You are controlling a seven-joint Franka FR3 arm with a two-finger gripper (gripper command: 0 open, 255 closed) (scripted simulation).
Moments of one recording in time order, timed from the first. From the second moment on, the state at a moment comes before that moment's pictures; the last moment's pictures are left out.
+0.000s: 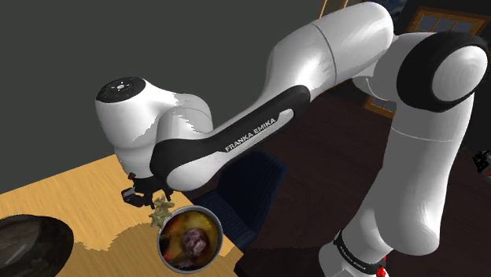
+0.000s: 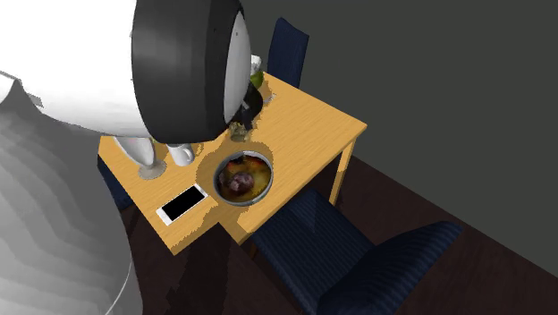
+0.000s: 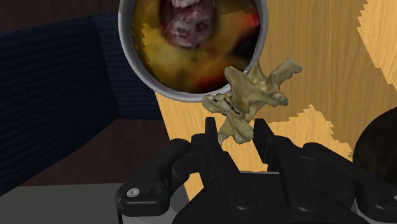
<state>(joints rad) 0.18 0.32 0.58 -1.94 -0.41 2.11 1.17</state>
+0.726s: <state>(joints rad) 0.09 0.11 0.59 -2.25 -0.32 2.27 1.09</state>
